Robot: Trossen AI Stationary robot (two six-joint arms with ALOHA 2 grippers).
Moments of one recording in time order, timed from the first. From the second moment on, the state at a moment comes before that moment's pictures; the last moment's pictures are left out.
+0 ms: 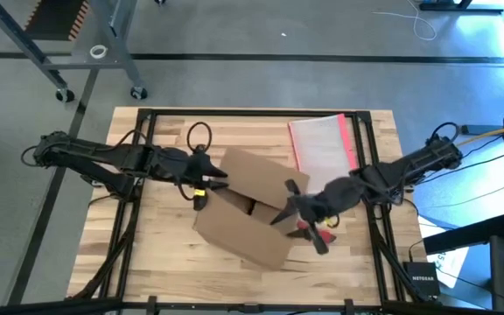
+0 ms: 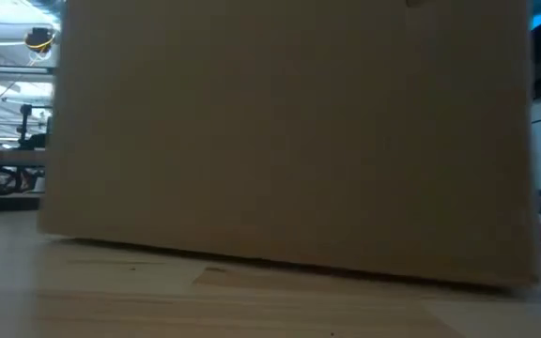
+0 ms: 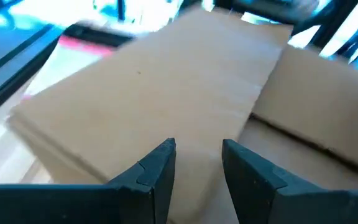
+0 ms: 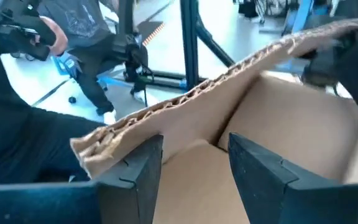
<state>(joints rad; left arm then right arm) -0.16 1.17 1.09 -0.36 -0.22 -0.26 0.46 1.37 1.36 -0.32 0.00 0.12</state>
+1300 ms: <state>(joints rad) -0.45 1.35 1.09 -0.39 -0.81 0.22 0.41 1.48 1.36 -0.68 0.35 0.21</state>
